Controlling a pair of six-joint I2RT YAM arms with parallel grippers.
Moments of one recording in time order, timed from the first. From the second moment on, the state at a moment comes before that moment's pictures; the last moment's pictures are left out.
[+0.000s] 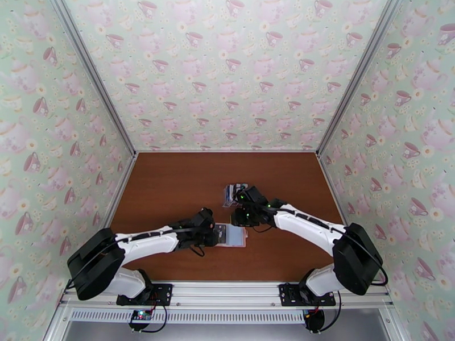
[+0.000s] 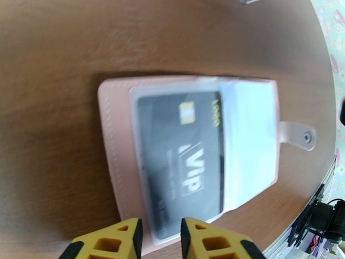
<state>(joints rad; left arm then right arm) -0.86 1.44 0.64 -0.22 0.06 -0.75 0.74 1.49 0.98 -0.52 -0.20 0.60</state>
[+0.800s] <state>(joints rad) -0.88 1.44 0.60 -0.20 0.06 -0.78 0.78 1.60 0.96 -0.55 -0.11 0.62</state>
